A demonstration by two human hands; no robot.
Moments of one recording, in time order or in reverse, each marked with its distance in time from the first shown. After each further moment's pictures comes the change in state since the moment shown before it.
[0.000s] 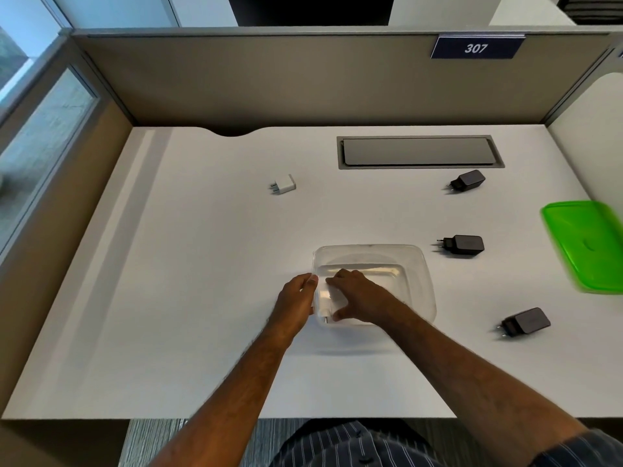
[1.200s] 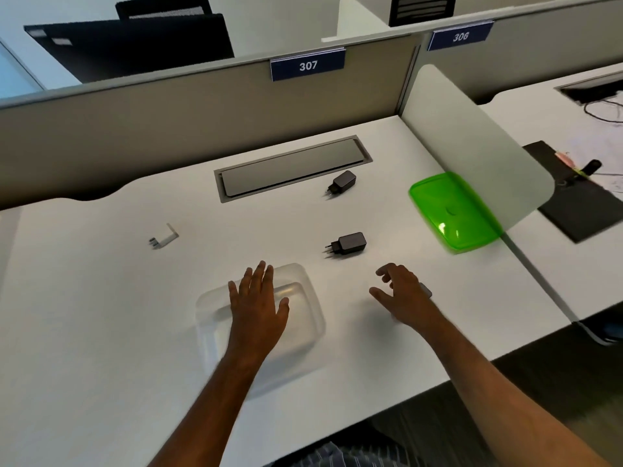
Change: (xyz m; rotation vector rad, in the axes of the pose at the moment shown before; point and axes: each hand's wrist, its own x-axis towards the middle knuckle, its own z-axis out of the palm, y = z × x) left_hand 0.002 0.071 0.125 1.037 0.097 0.662; right_hand -0.180 0.202 -0.039 0.394 0.620 0.567
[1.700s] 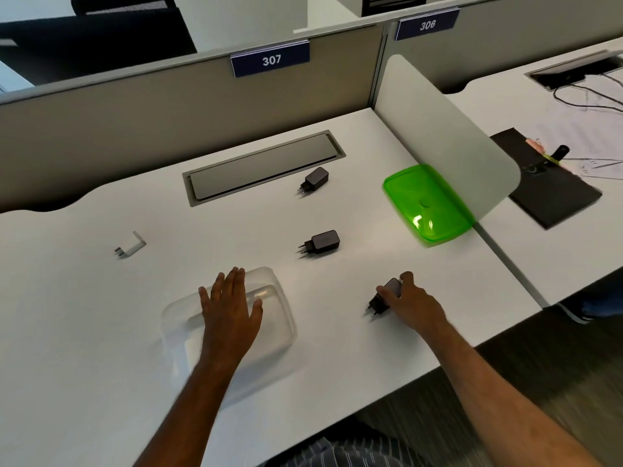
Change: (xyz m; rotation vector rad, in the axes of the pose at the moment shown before) left_hand 0.010 0.007 0.016 0.051 0.077 -0.005; right_hand -0.005 0.068 -0.023 -0.116 -0.083 0.417
